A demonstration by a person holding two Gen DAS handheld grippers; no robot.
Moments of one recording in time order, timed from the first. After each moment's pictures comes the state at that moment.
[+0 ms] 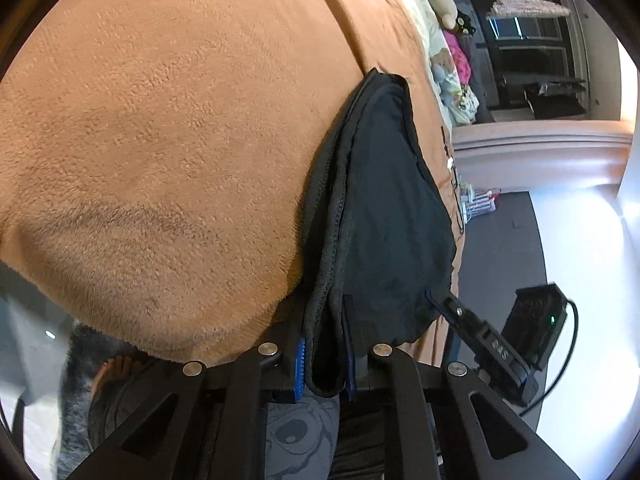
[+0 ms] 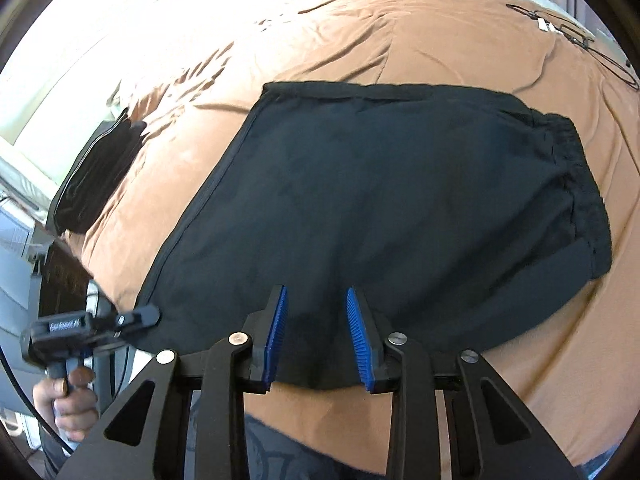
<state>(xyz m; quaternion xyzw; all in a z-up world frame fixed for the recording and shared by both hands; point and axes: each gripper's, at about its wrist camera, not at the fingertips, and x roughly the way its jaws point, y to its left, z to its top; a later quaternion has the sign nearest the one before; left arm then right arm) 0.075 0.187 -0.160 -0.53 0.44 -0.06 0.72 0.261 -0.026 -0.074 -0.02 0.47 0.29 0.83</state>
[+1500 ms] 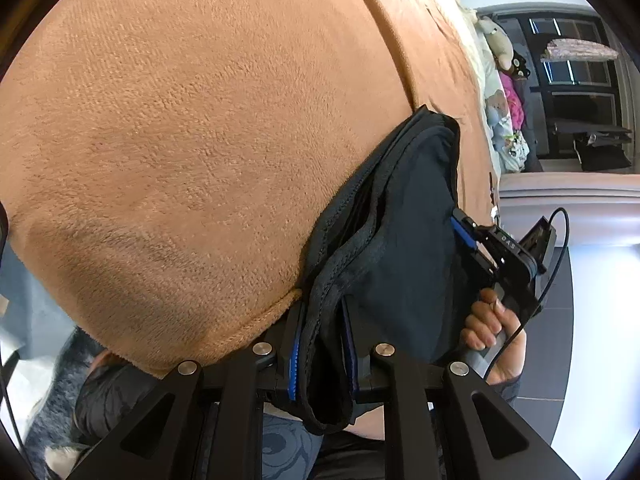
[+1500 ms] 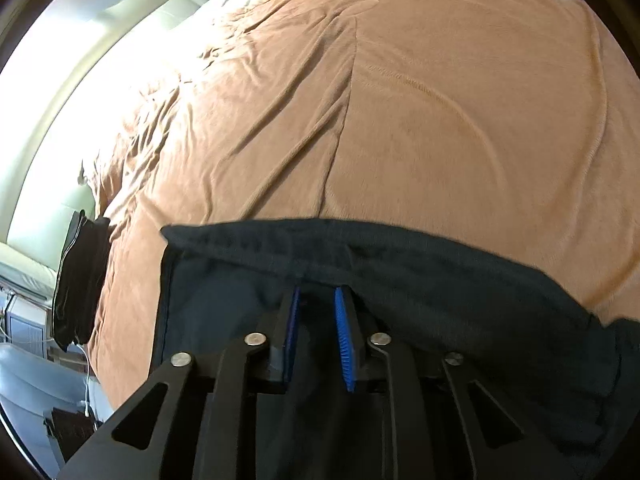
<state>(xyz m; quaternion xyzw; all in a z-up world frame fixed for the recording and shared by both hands) 0.091 0.180 -0.156 -0.55 0.44 0.06 0.70 0.446 -0.007 -0.103 0.07 0.50 0.29 0.81</state>
